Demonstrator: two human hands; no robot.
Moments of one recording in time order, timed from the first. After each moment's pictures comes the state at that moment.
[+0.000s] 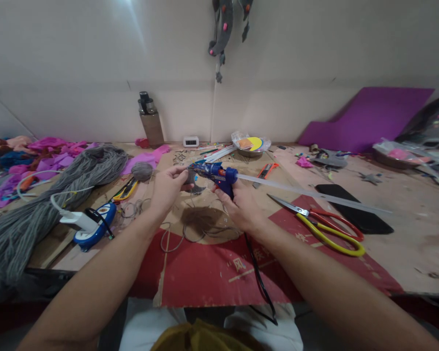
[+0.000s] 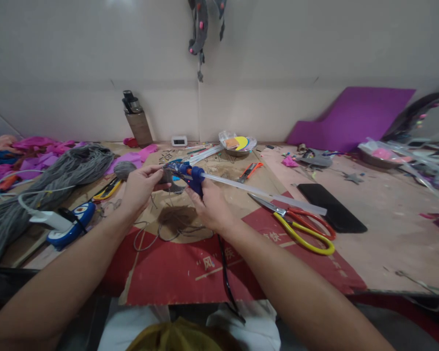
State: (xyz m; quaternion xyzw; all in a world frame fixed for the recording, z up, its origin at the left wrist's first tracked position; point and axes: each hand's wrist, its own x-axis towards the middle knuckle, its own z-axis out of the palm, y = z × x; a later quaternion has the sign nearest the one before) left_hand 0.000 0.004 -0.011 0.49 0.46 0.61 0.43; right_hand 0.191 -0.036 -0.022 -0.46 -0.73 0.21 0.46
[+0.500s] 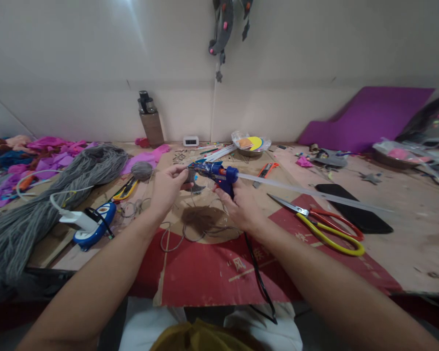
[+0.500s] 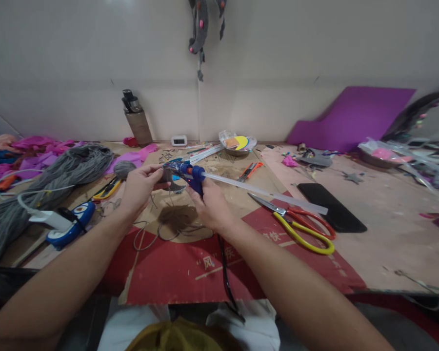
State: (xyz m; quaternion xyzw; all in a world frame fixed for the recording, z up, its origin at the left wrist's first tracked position) left_hand -0.002 0.004 -0.012 0.51 0.46 0.60 0.42; right_hand 0.191 -0.035 -0.025 -0.45 -0.74 0.18 0.48
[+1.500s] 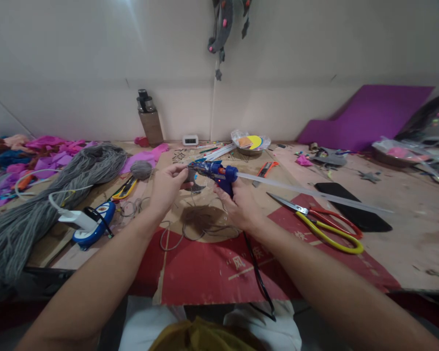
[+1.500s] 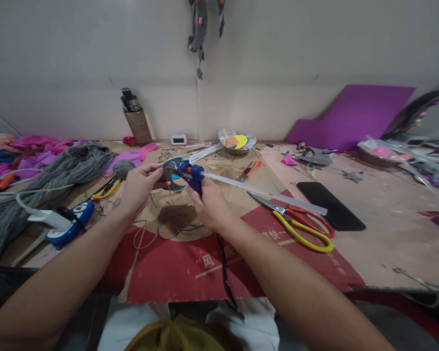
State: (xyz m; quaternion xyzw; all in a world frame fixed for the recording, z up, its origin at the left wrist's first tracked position) left_hand -0.001 0.003 -0.010 0.51 0.46 0.59 0.42; right_hand 0.191 -0.035 -0.026 -0.45 -0.74 0.17 0.47
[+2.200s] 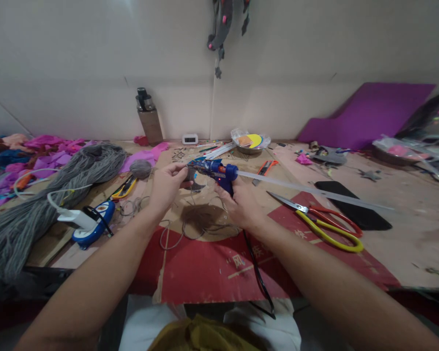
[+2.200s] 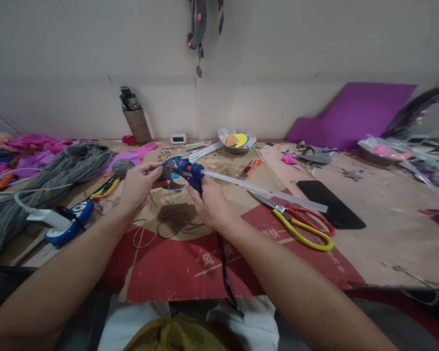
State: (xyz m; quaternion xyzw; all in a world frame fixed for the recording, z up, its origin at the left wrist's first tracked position) left_hand 0.000 0.003 -0.010 0.51 0.46 0.59 0.42; right_hand 0.193 -0.034 -0.027 -0.45 -0.75 0.16 0.47
